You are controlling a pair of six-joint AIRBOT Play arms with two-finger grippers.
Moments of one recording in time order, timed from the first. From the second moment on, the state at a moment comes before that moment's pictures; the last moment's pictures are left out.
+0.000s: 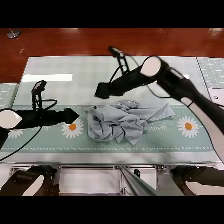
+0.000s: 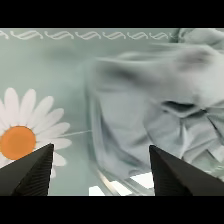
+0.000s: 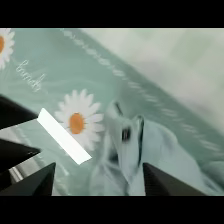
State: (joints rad) left arm -0.15 -0.75 0.58 1.01 -0.98 -1.51; right arm 0.51 -1.50 1.45 -0.86 1.06 1.43
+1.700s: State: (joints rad) left arm -0.36 -1.55 1.14 0.66 -1.04 -1.30; right arm -0.19 -1.37 0.79 -0.89 0.99 1.39
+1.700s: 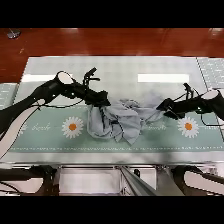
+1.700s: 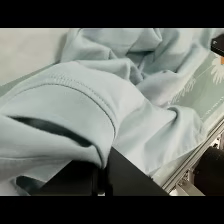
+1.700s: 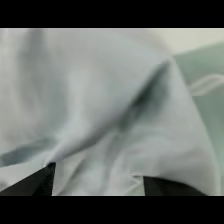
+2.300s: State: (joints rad) left arm -0.15 -1.26 1.25 0.66 -1.07 -1.28; right arm -0.12 -1.44 1.22 -0.85 1.10 1.36
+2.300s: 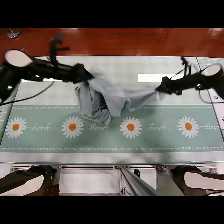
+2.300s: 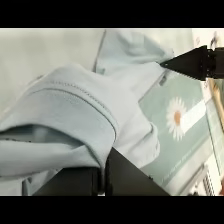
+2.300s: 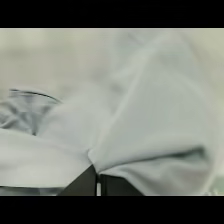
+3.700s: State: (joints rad) left arm 0.05 -0.73 1.04 0.68 -1.44 -1.30; right arm -0.12 -0.73 1.50 -0.96 1.38 1.31
